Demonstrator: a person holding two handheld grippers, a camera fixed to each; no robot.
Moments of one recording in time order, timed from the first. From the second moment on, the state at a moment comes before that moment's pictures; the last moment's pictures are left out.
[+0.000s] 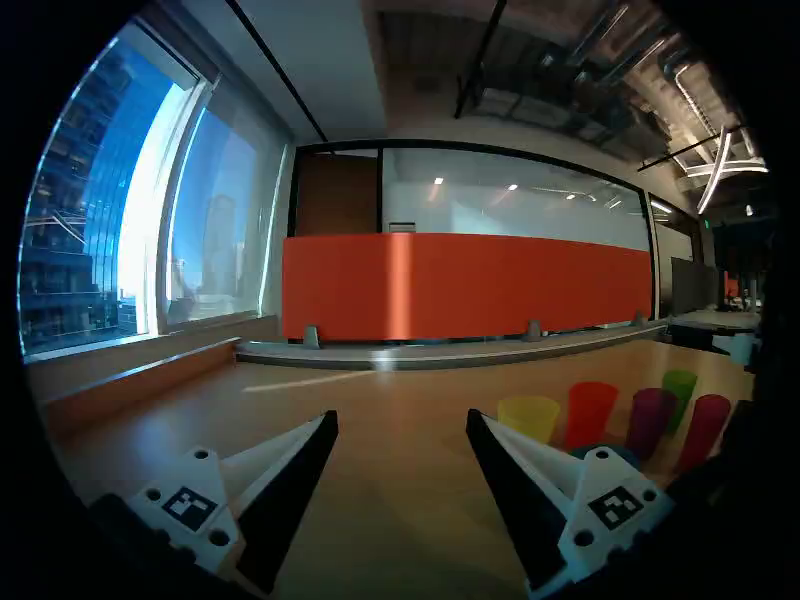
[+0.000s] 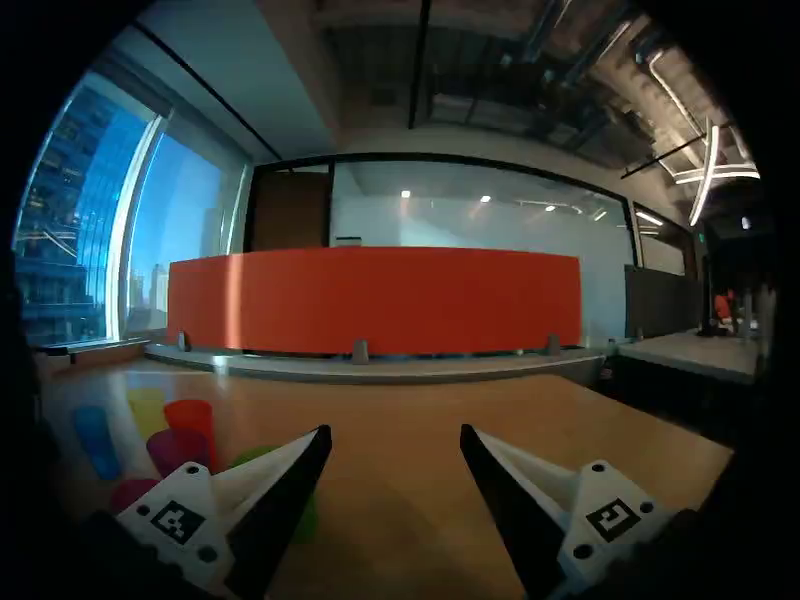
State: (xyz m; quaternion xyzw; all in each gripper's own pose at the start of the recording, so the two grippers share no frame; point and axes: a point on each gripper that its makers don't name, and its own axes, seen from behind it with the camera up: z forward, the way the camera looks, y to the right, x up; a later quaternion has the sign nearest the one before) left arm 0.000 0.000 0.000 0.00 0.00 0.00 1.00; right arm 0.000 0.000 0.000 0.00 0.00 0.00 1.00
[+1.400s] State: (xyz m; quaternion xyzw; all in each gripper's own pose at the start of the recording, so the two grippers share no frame) left arm 0.096 -0.011 0.007 -0.02 -0.01 -0.02 1.00; right arm 0.095 -0.018 -0.001 0.03 -0.02 0.00 1.00
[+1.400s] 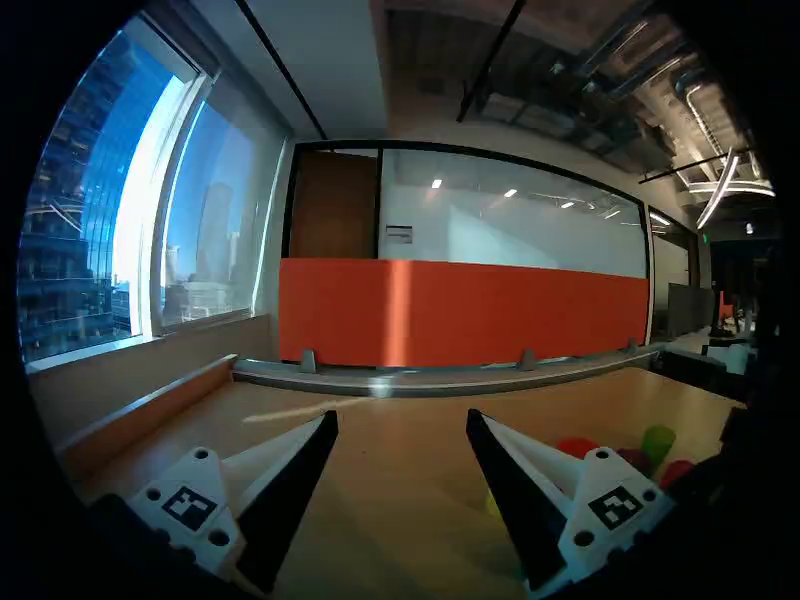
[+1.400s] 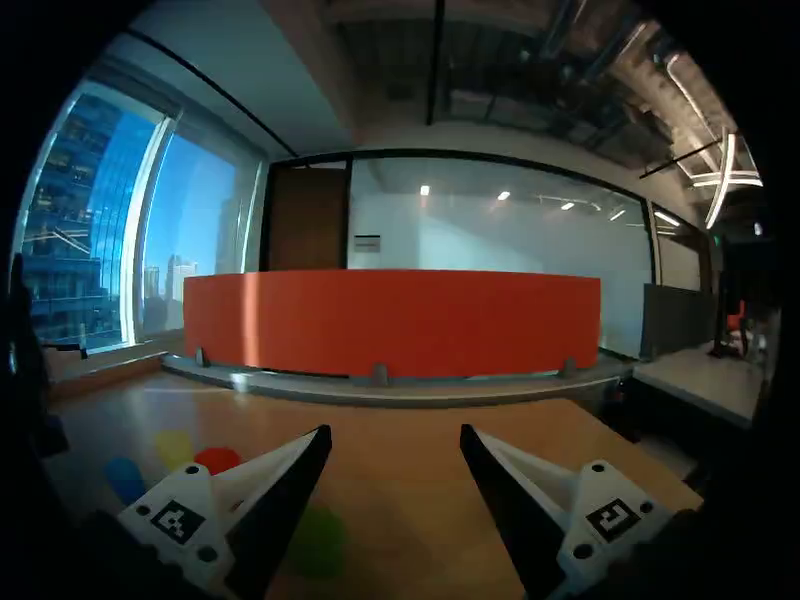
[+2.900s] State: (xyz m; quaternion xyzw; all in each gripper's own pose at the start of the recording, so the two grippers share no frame) left arm 0.223 0.072 -0.021 -0.24 0.00 0.00 0.97; right arm 0.199 -0.105 -0.039 0.29 -0.03 0.00 0.96
